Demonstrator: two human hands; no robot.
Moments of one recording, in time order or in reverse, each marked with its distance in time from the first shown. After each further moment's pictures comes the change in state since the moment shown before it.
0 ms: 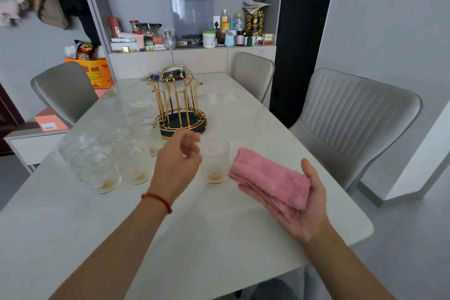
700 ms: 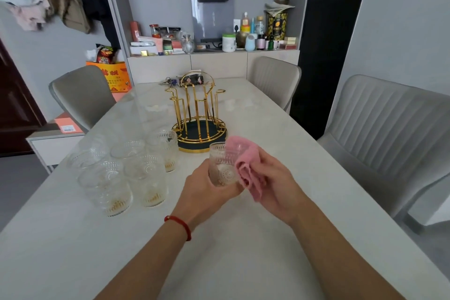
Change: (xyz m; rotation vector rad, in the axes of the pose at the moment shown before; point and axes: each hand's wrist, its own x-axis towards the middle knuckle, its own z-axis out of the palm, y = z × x) left_hand 0.025 -0.047 0.023 -0.091 -0.216 -0.196; right_hand 0.128 0.025 0.026 -0.615 -0.197 -0.049
